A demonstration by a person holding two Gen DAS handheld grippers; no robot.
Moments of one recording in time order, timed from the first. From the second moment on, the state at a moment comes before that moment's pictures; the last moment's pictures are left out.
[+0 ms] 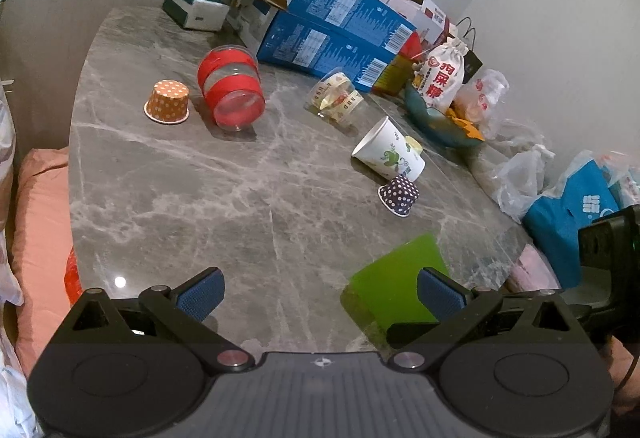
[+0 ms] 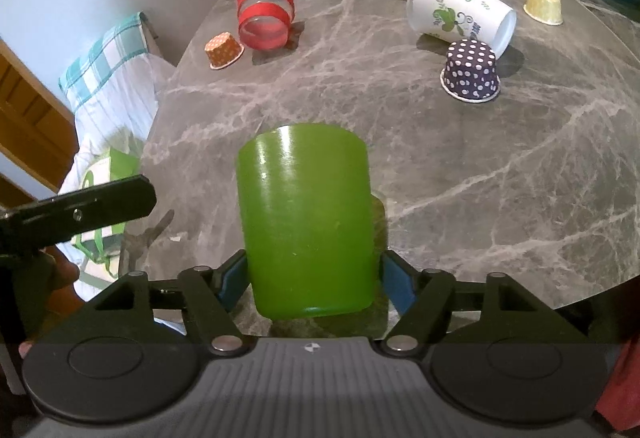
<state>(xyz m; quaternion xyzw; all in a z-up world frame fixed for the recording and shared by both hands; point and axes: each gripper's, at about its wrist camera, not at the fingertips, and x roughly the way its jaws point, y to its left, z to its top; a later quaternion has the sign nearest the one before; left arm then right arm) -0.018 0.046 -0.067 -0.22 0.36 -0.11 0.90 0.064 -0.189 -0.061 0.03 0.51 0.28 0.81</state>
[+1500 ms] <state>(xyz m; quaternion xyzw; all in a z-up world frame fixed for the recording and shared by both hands) 0.055 -0.046 -0.075 -0.28 0.51 -0.01 0.82 0.029 -0.255 -0.056 0.07 0.41 0.32 0.85</state>
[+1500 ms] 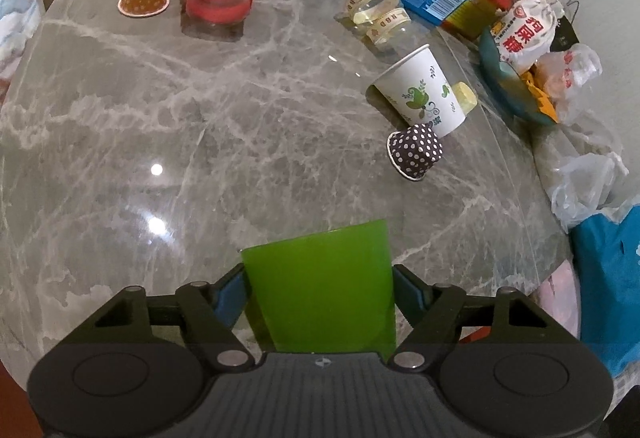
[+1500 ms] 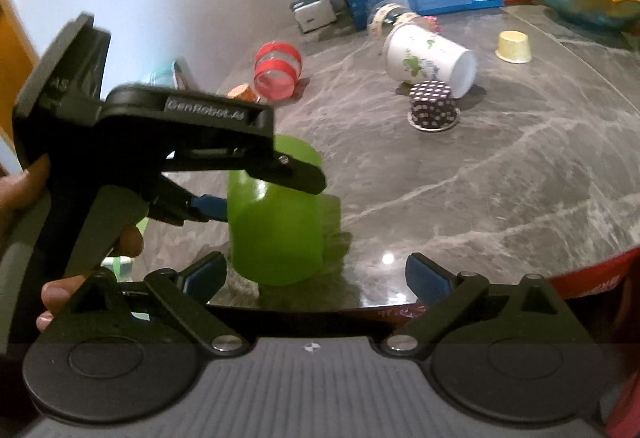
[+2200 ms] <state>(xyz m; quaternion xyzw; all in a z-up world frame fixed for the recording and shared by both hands) 0.060 -0.014 -0.052 -0.26 0.44 -0.09 0.85 0.030 -0.283 -0.044 0.18 0.34 0.27 0.88</state>
